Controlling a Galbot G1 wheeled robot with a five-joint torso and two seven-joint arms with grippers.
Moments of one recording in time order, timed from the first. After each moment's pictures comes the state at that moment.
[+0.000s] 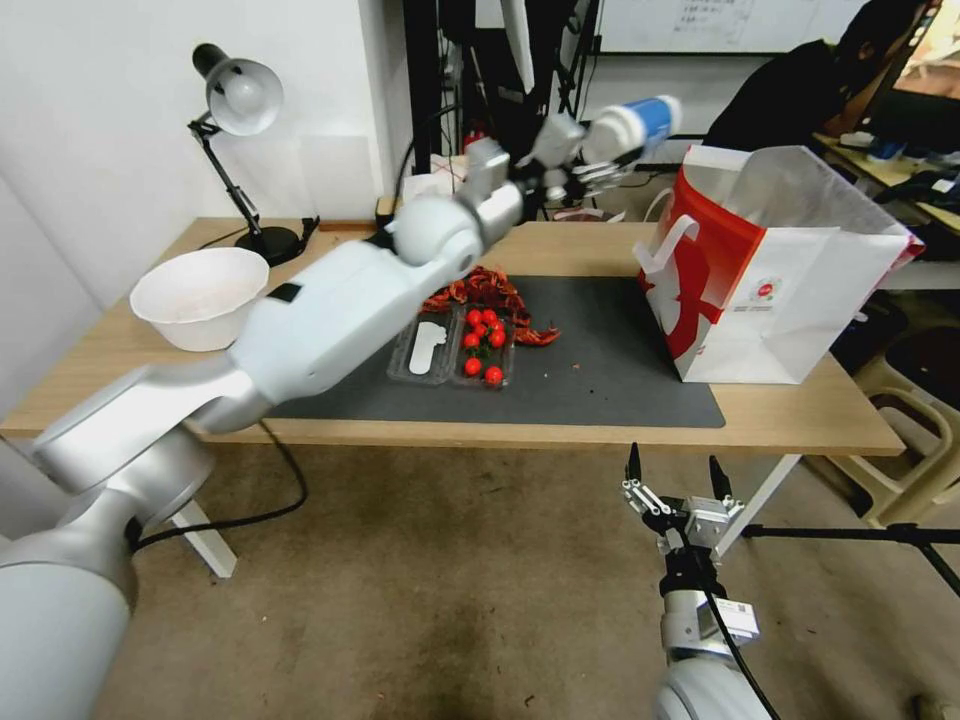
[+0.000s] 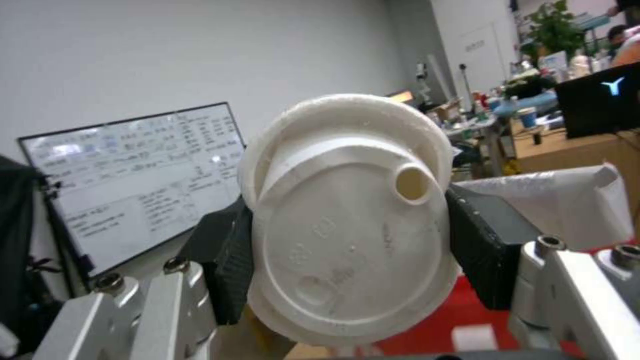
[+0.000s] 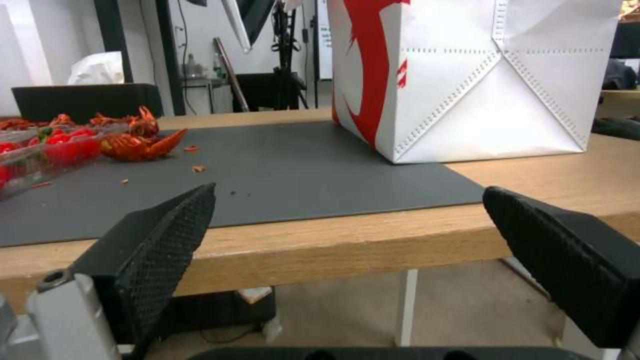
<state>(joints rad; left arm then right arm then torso) -0.07 -1.22 0.52 -1.29 -0.82 -0.05 0.19 -1.62 1.35 0.37 1.97 0.09 0.30 0.39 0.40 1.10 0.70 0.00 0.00</state>
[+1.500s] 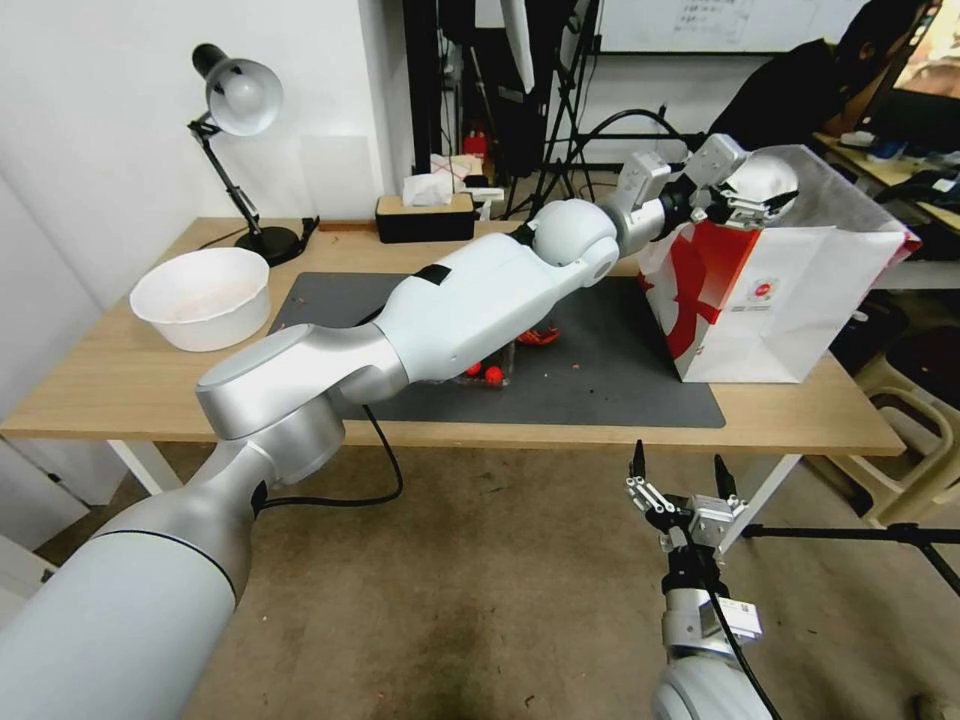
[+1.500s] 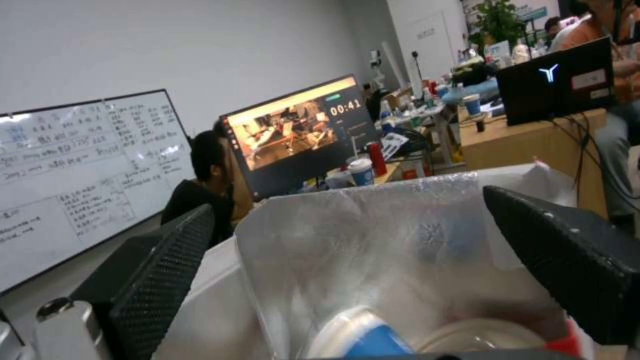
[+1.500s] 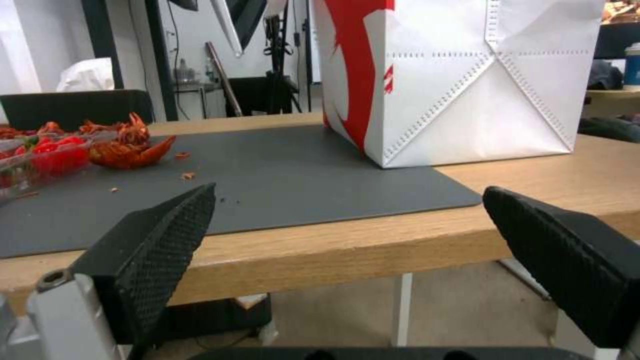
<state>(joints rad) -0.19 -1.59 0.66 -1.00 -0.84 -0.06 0.20 -1.62 1.37 0.38 1.97 0.09 0.31 0.39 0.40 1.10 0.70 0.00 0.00</state>
